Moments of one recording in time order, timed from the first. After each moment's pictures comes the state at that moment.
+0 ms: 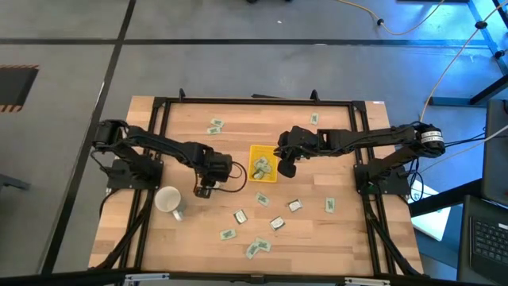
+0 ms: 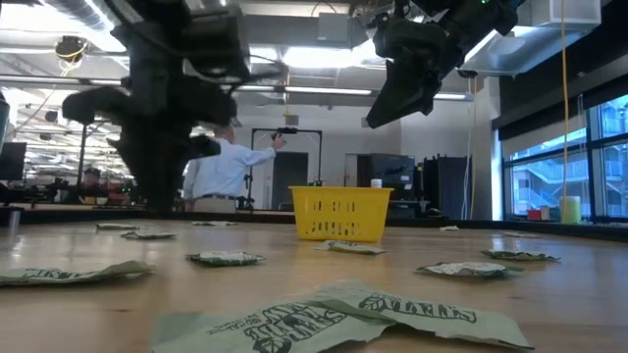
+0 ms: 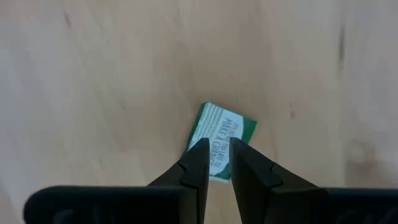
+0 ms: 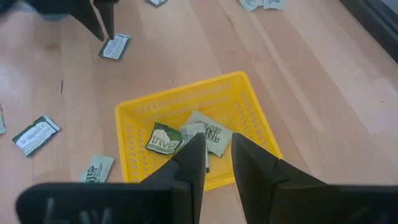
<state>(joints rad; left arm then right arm) -0.02 1.56 0.87 -0.70 0.07 0.15 -0.07 1.43 0.97 -0.31 0.14 0.23</state>
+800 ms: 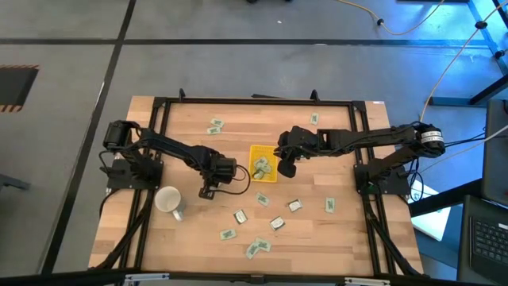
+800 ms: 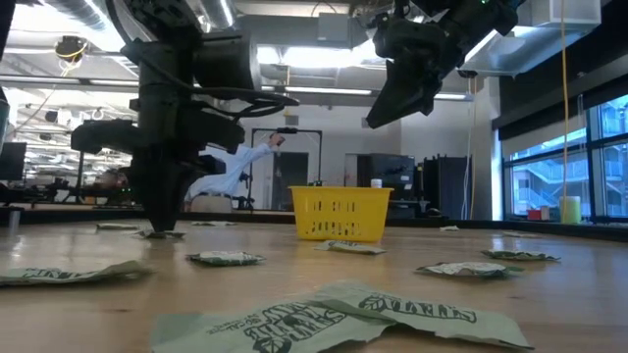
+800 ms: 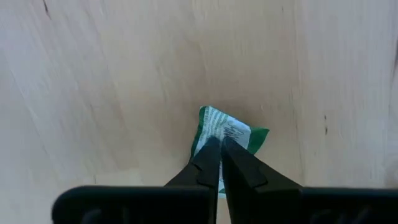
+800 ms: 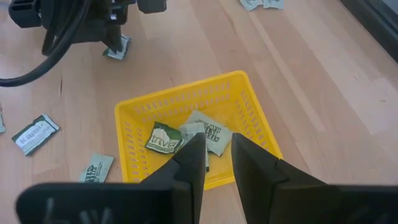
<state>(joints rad) -0.02 1.70 0.88 -0.65 0.02 0.14 -0.07 1.43 0.97 -0.31 0.14 0.22</state>
